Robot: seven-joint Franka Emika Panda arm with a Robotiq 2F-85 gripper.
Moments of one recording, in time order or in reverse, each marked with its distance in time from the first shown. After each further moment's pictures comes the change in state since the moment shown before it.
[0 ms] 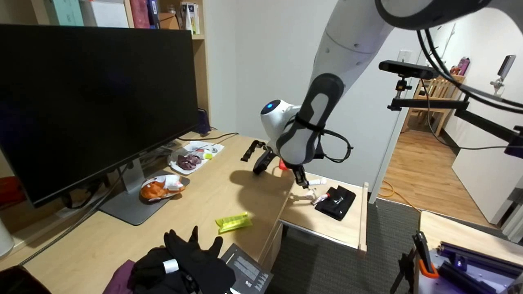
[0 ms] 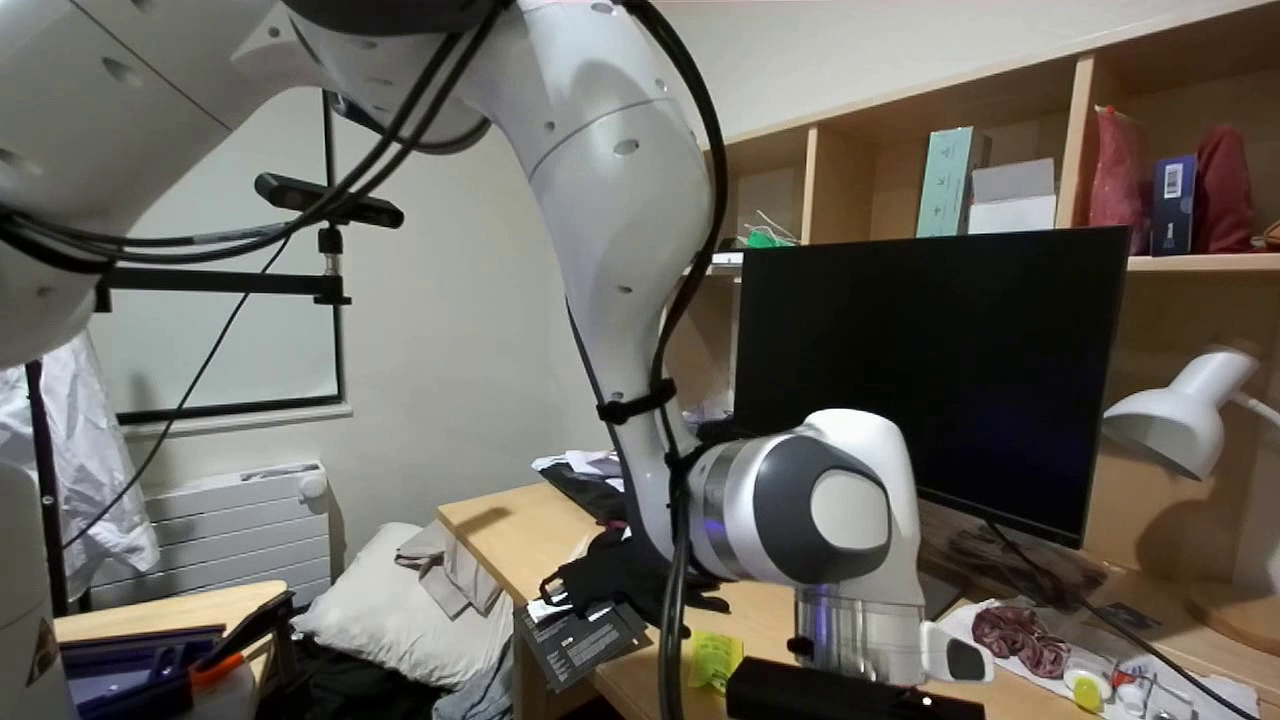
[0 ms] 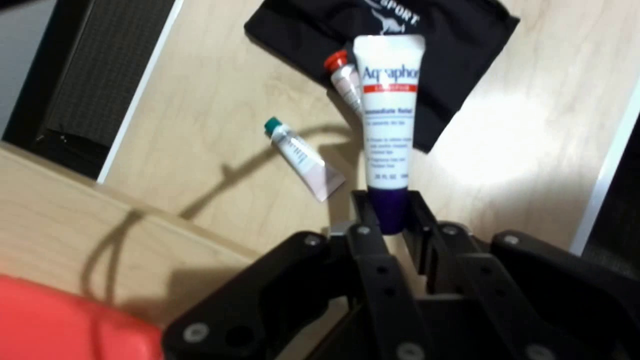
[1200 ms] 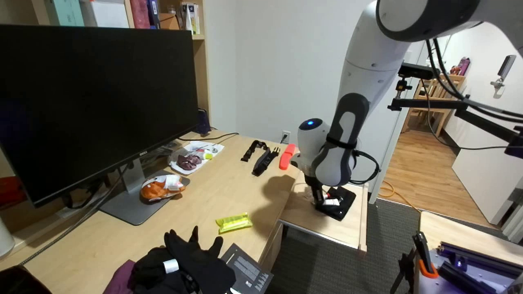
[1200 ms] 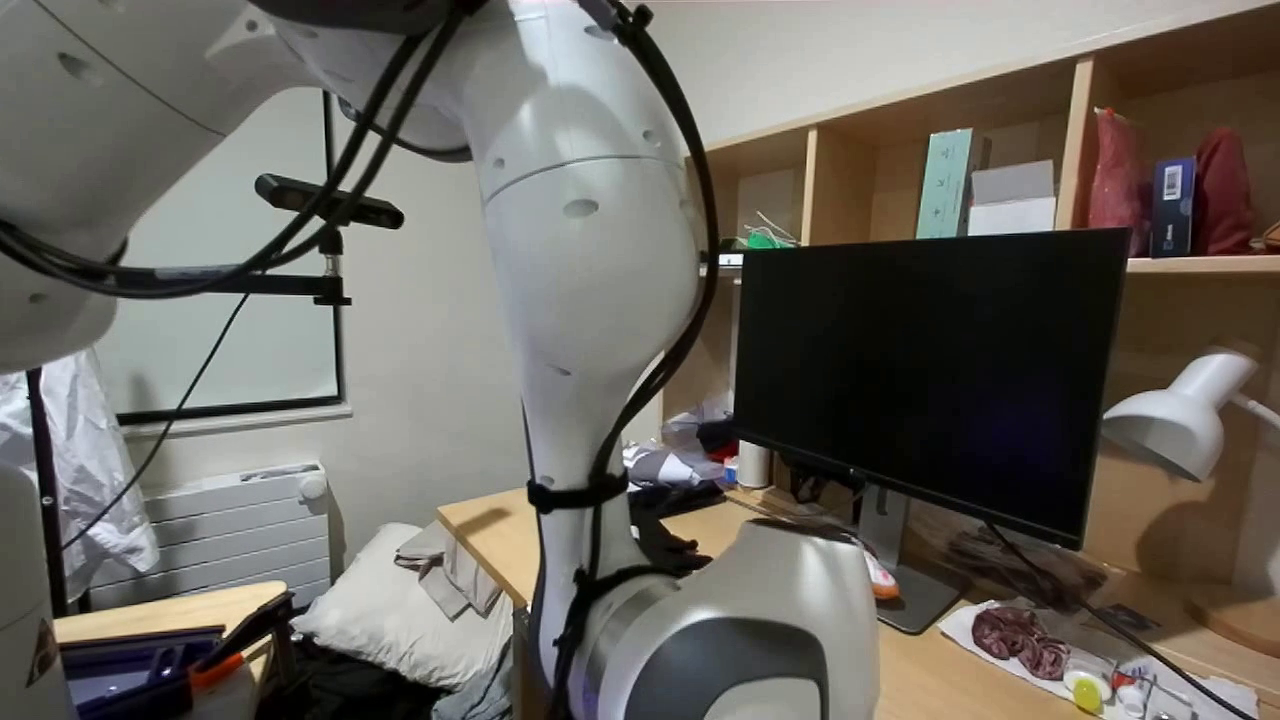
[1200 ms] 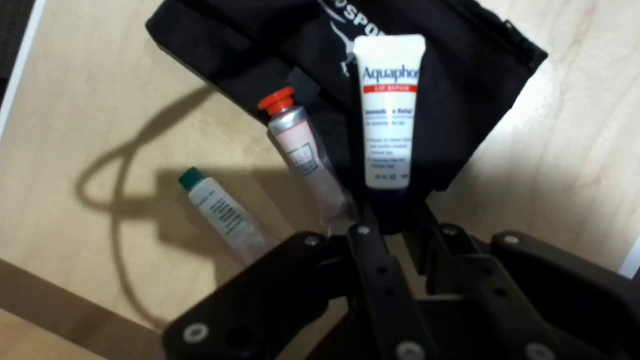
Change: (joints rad) arm -0.180 0.057 0.029 -0.172 -0.015 0.399 -0.114
